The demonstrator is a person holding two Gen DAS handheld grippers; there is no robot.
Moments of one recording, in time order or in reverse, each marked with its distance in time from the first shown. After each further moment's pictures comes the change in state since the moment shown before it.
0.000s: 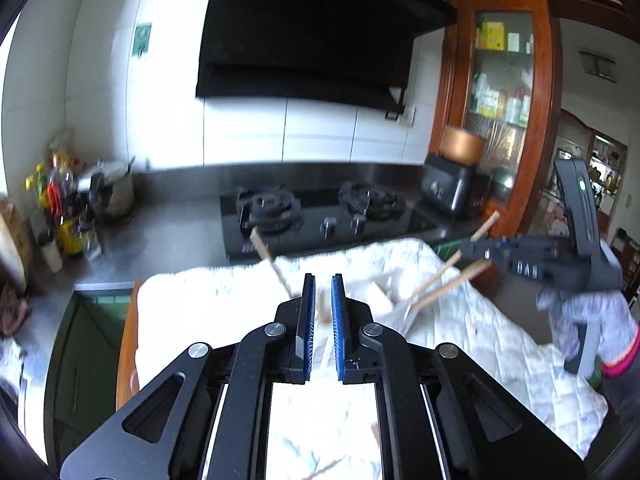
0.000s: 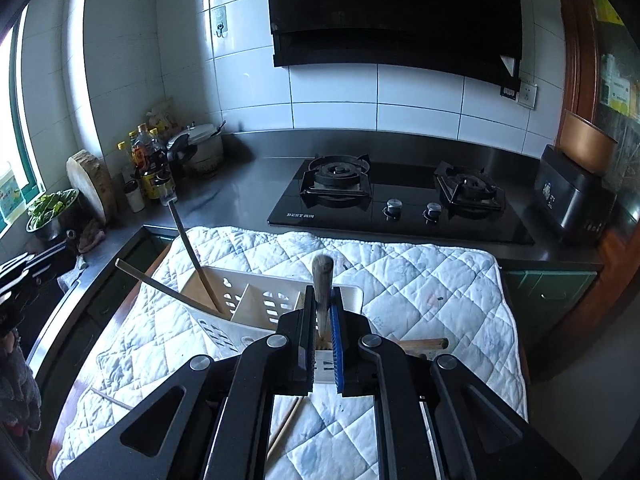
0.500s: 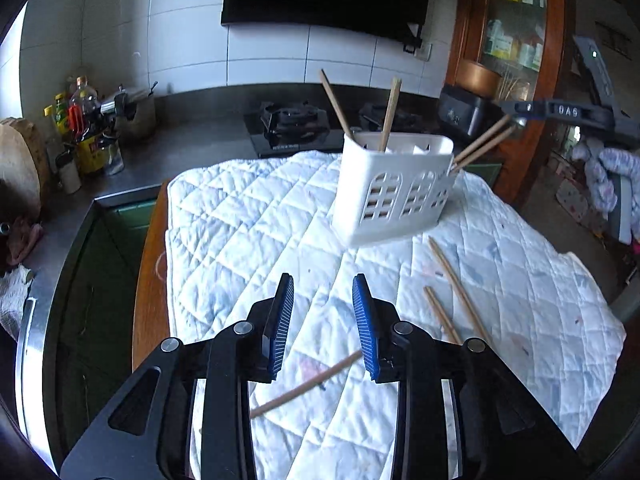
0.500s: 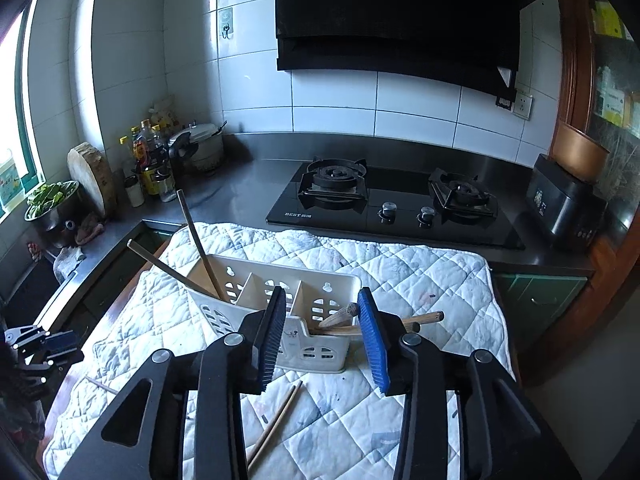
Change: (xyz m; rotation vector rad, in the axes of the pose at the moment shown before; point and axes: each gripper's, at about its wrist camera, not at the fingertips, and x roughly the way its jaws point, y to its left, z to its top) left arm -0.024 0.063 -0.128 0.008 0.207 0.035; right arm -0.024 0.014 -0.017 -0.043 -0.037 -0.031
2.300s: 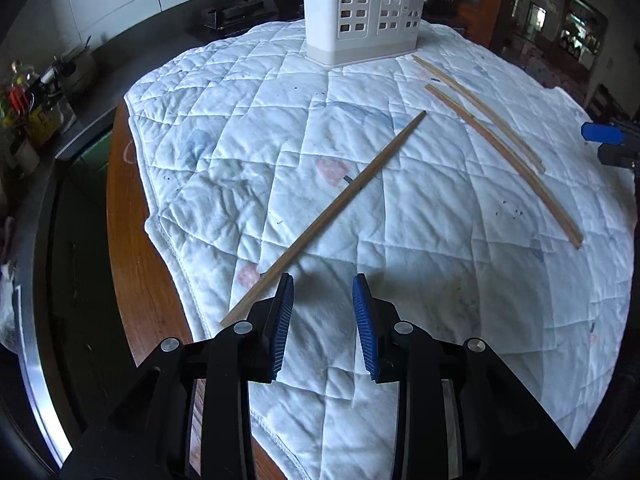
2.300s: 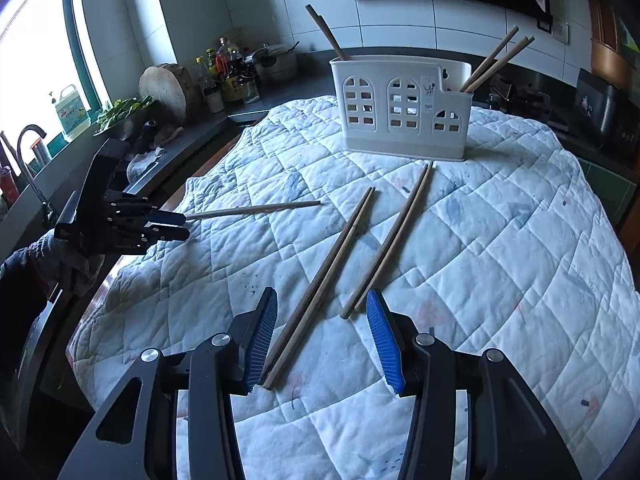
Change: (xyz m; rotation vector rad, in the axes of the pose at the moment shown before) left arm 0.027 0.025 -0.106 0.275 0.342 -0.071; right arm -0.059 0.111 -0.228 0.035 0.201 0.232
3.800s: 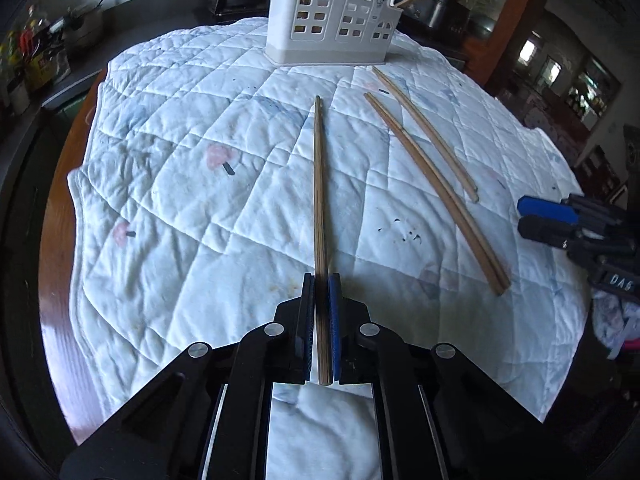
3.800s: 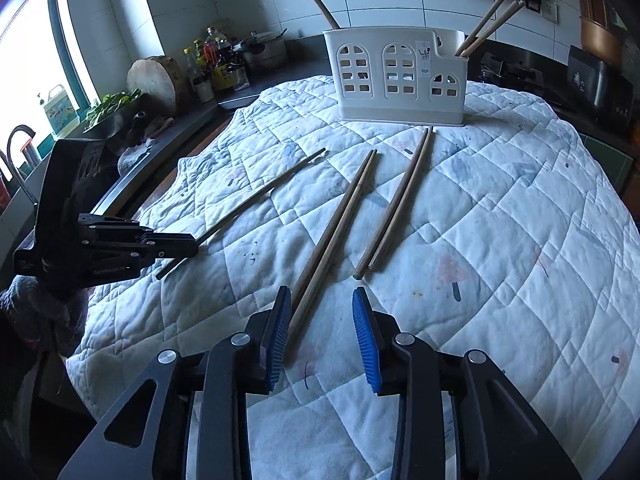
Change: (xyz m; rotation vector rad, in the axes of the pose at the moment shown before) left arm -0.002 -0.073 -0.006 -0.261 -0.035 -0.115; right arm 0.018 0.007 -0.029 0.049 0.031 -0.031
